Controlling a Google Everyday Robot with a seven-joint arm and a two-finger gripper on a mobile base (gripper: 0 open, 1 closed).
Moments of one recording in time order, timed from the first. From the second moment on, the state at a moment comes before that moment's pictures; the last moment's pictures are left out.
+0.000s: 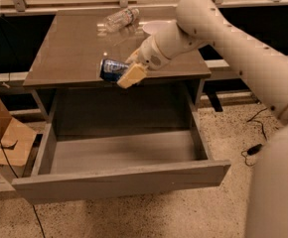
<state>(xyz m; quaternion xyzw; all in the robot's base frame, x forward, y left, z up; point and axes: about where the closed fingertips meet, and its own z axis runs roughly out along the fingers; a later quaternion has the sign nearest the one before) 0.679 0.037 0.842 -0.60 0.69 0.23 0.33</state>
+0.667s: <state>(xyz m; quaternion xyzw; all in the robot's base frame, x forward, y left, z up) 0.705 0.044 0.837 -0.61 0.69 0.23 0.32</state>
